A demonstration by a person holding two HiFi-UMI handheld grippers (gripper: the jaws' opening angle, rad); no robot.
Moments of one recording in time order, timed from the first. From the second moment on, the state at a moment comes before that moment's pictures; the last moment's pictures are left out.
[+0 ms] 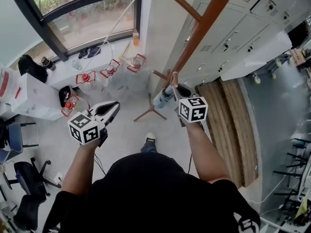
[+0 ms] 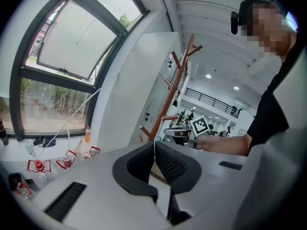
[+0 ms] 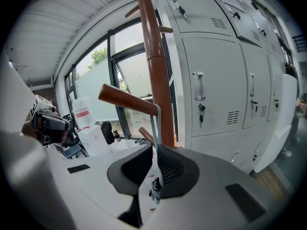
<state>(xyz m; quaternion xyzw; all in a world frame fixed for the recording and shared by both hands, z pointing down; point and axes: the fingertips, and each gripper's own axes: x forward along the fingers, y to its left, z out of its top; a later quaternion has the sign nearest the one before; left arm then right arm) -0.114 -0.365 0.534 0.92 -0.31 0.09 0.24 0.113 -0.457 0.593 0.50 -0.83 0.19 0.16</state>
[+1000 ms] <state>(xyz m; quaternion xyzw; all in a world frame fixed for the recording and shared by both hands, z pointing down) -0.108 -0.375 0.560 0.91 -0.31 0.09 0.26 0.101 -0.483 0.610 0.48 -0.83 0.20 0.17</state>
